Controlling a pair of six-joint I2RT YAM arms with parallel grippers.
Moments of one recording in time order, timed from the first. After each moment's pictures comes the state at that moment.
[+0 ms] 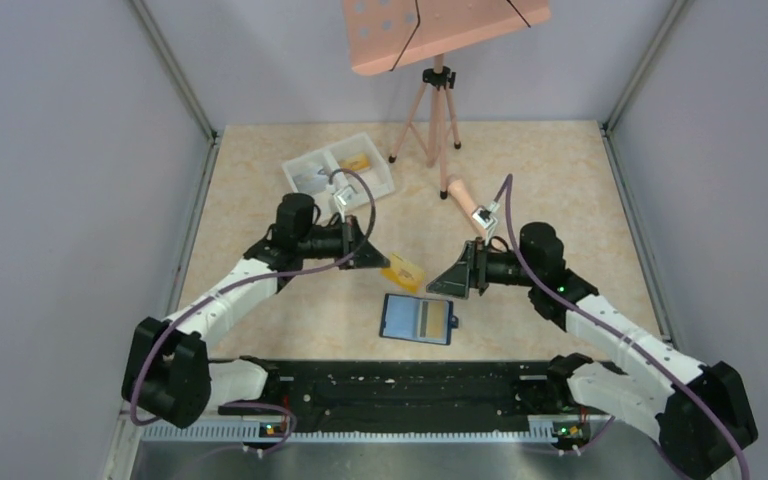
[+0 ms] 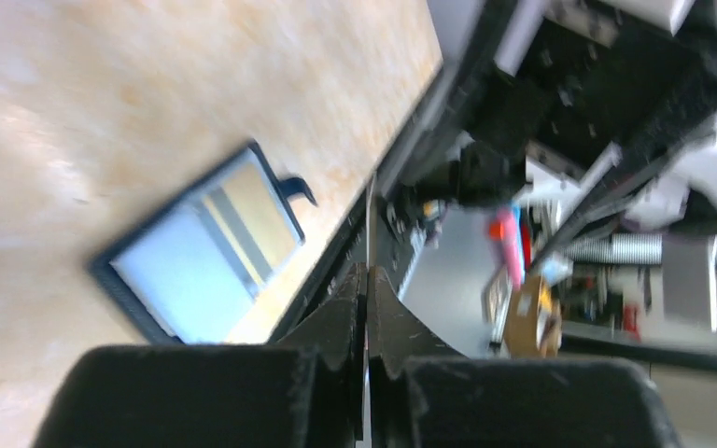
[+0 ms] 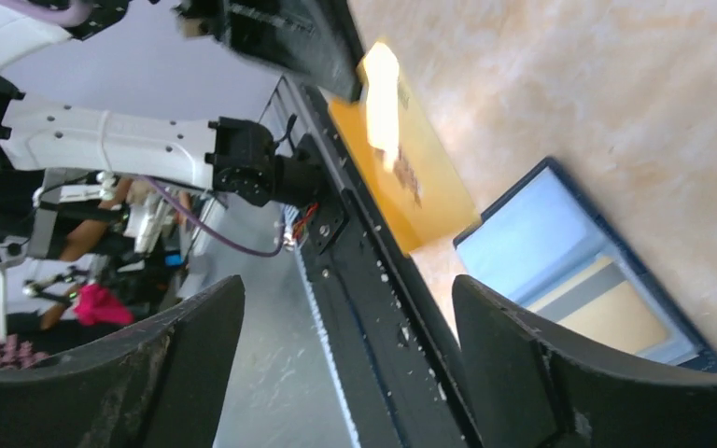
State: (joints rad) left arm -0.45 1.26 0.77 -0.04 0.92 -0.66; right arm 0.51 1.00 0.52 0.15 -0.82 0.69
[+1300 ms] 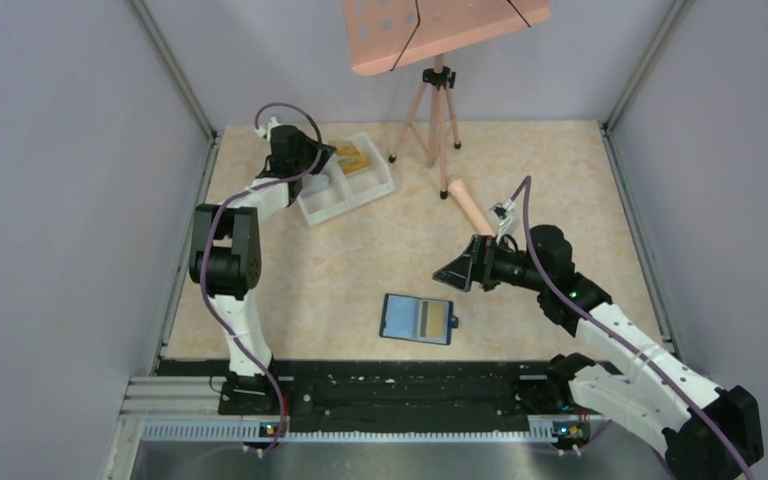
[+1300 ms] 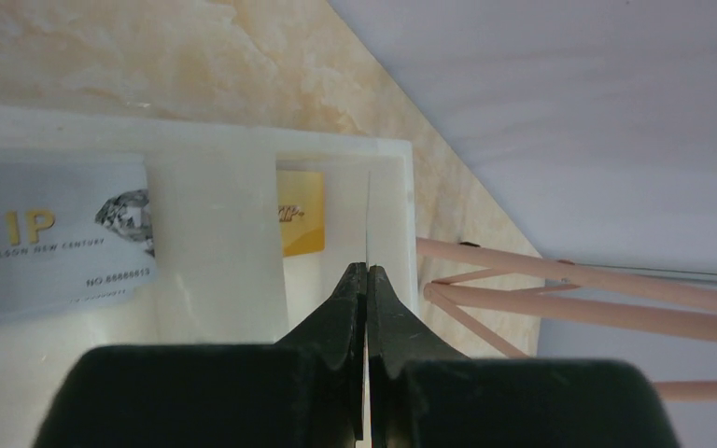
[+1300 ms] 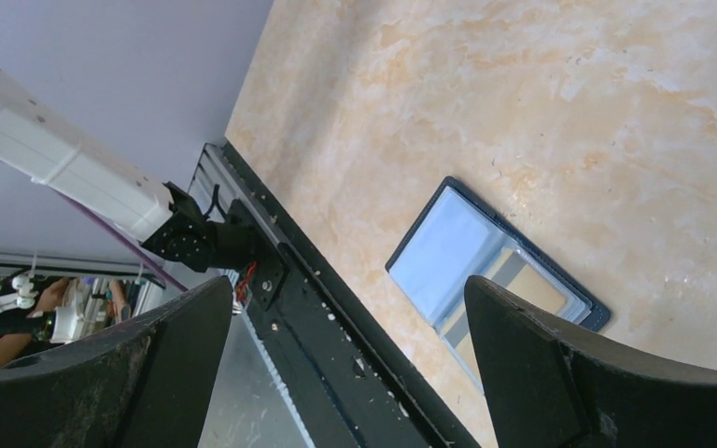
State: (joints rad) left arm -0.11 1.98 1.36 0.25 0.12 -1.01; right arm 0.51 0.85 0.55 -0.06 -0.52 0.67
